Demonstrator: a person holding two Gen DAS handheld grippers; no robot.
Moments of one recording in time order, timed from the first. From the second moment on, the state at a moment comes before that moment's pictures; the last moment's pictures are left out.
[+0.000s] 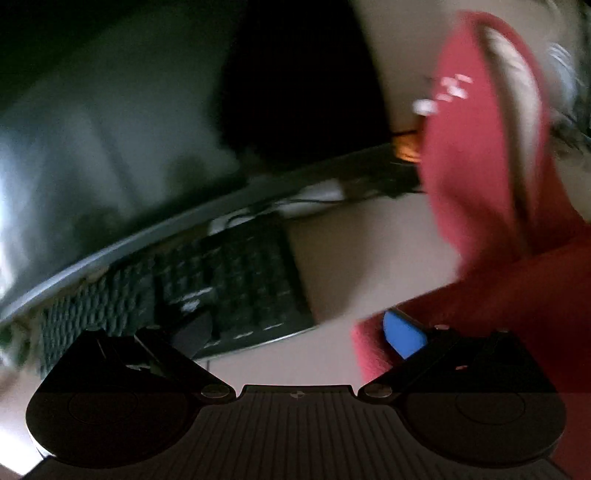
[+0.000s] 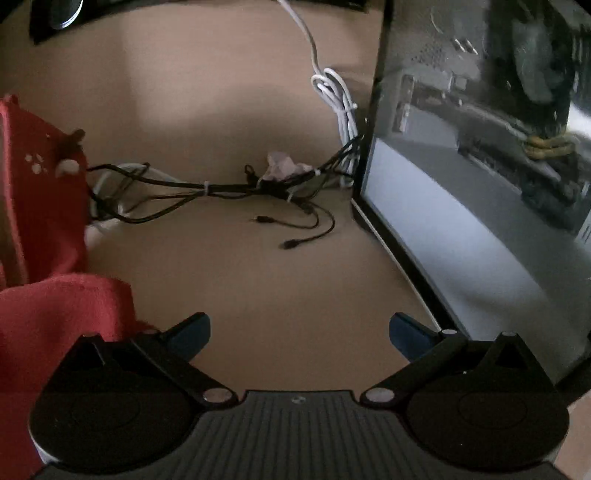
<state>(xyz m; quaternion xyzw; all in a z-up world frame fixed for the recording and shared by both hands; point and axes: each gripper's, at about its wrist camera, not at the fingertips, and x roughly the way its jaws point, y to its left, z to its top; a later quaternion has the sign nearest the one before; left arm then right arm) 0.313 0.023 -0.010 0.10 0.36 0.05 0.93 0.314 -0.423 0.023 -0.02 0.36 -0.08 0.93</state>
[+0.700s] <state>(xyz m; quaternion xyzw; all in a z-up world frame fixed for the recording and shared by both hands) 0.297 -0.024 -0.040 -0.10 0.36 -0.14 0.92 0.320 -0.351 -0.025 0.08 0.37 0.18 0.91</state>
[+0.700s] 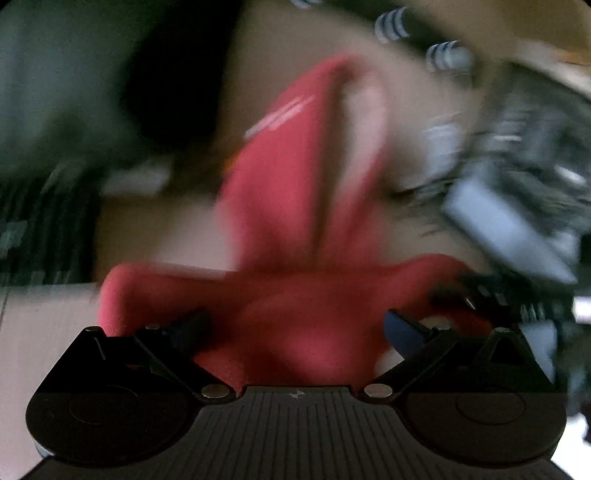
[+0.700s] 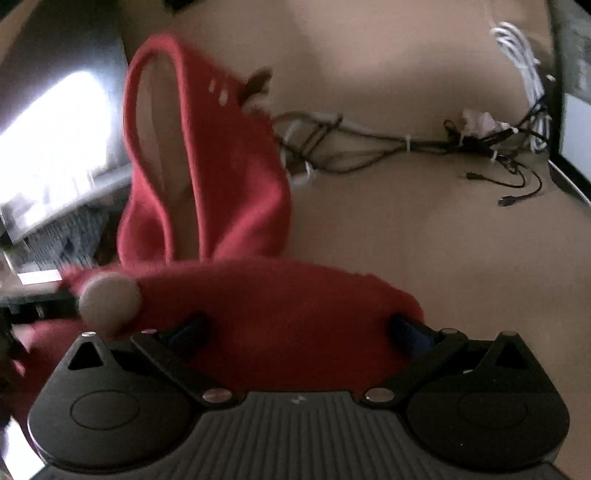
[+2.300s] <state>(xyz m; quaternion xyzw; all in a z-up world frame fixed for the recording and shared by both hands) 0.256 -0.084 0.004 -0.07 0.34 -0.27 0.90 0.255 -0.342 -0.022 0.06 0.34 0.10 0.93</state>
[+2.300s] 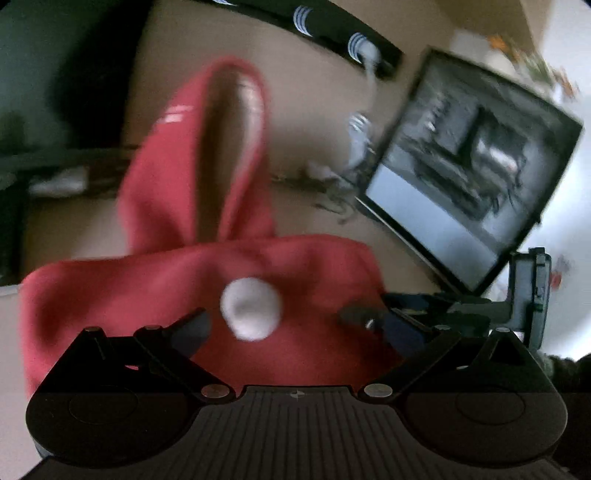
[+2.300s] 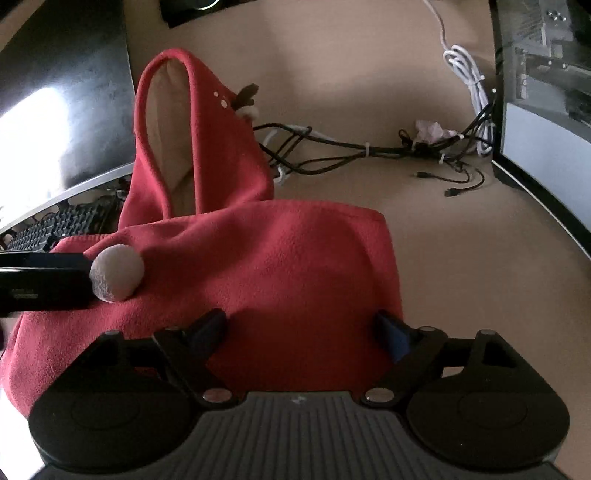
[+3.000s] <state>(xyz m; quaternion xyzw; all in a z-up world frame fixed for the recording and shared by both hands) 0.260 -0.103 -0.040 -0.03 0.34 -0.19 0.92 0.279 -0.369 -0.041 0.11 0.36 0.17 0.91</state>
